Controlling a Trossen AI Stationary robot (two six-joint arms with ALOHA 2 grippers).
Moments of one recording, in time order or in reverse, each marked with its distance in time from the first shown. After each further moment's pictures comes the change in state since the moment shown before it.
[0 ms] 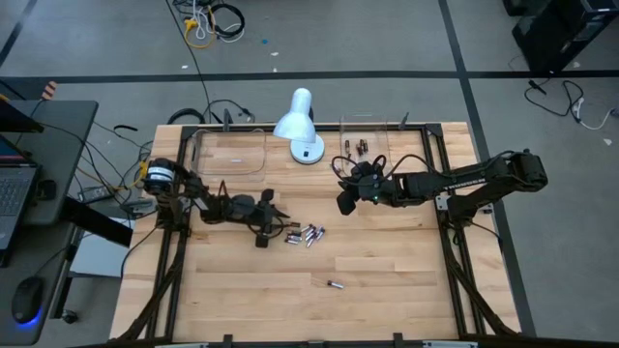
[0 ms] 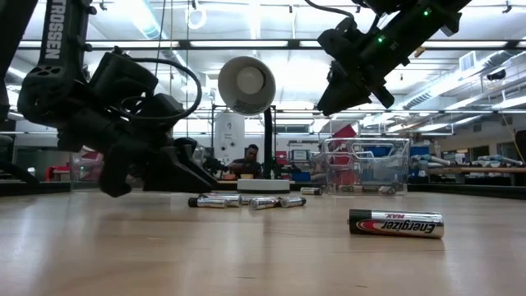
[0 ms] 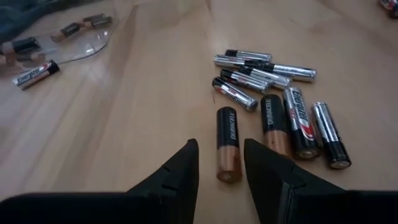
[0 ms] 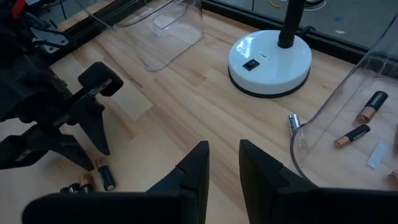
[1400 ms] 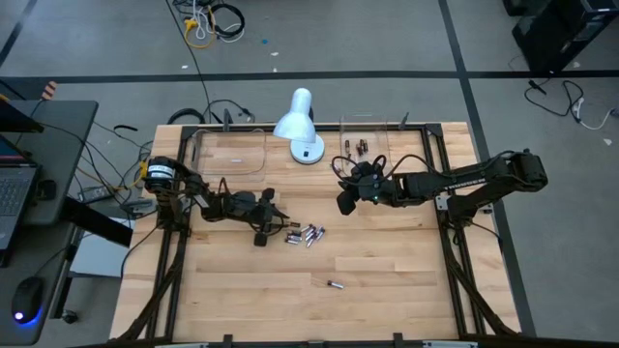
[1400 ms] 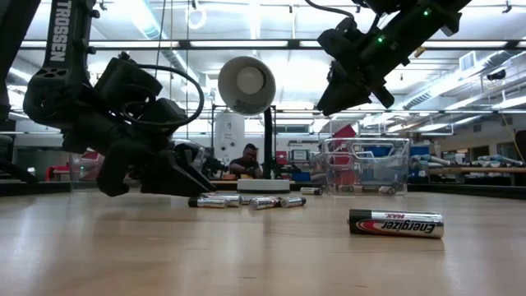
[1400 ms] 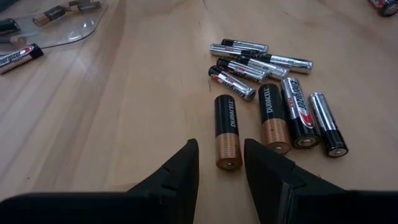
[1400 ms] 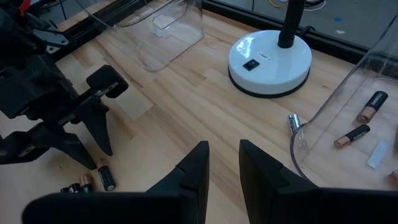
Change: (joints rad) left arm 0.046 0.000 0.002 -0.036 0.089 -0.023; right arm 0.000 0.000 0.000 0.000 0.000 0.001
